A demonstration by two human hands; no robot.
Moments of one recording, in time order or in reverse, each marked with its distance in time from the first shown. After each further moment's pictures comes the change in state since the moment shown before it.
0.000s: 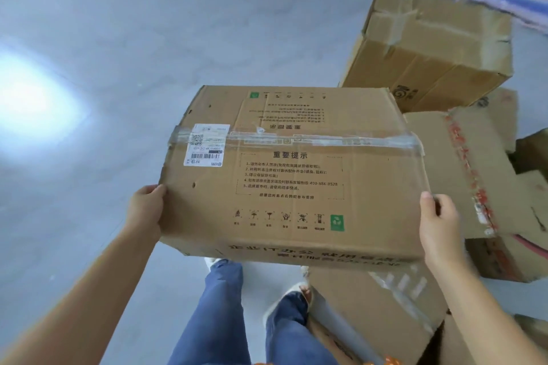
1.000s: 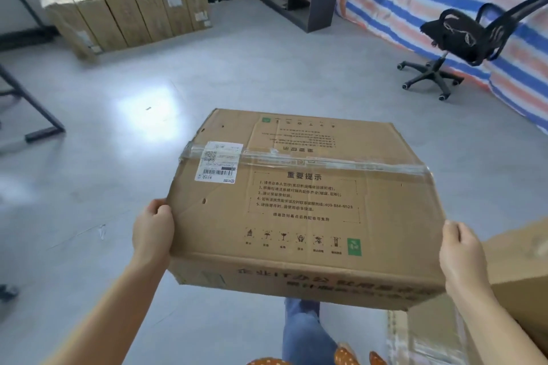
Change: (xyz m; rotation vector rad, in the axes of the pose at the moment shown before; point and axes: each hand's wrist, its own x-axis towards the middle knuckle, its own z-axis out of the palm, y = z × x) left_hand 0.287 0.152 -0.276 -0.271 0.398 0.107; right_hand 0.023 -0.427 0.358 -0.005 -0.222 -0.321
